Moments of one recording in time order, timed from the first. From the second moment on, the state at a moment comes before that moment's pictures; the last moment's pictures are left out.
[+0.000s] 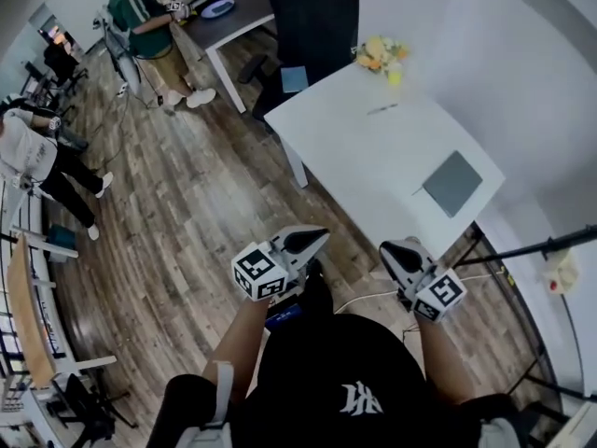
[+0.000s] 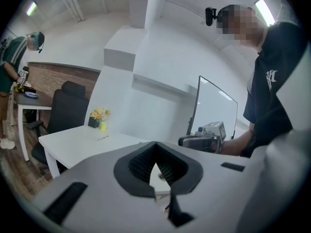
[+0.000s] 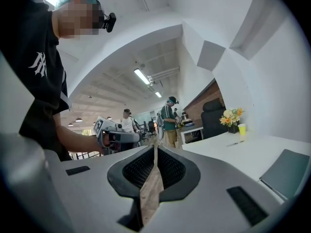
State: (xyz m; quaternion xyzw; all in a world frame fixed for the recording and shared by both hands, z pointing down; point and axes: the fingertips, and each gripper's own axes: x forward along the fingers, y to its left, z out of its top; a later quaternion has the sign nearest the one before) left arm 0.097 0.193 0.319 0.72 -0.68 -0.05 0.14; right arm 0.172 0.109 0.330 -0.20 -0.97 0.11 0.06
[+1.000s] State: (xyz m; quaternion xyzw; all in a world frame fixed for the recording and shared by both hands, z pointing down) left arm -0.100 0.084 0.363 0.81 -0.55 -0.04 0.20; right arm 0.038 0.027 0.350 -0.01 -0.99 0.10 0.12
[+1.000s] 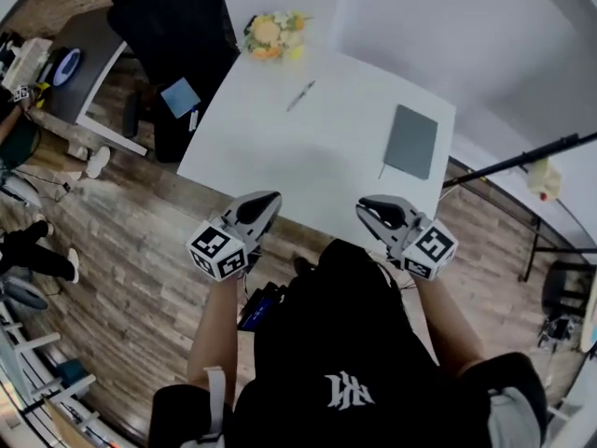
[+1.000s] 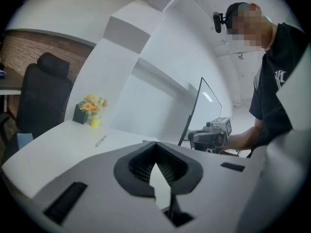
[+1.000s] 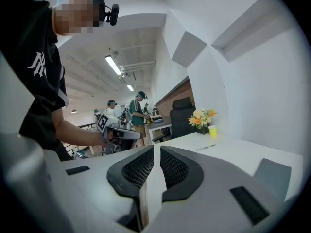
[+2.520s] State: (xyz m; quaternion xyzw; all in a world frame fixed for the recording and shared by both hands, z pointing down) left arm 0.051 -0.267 0.518 0.82 -0.36 0.14 0.42; right arm 0.194 -0.318 0.528 0.32 -0.88 0.29 0.21
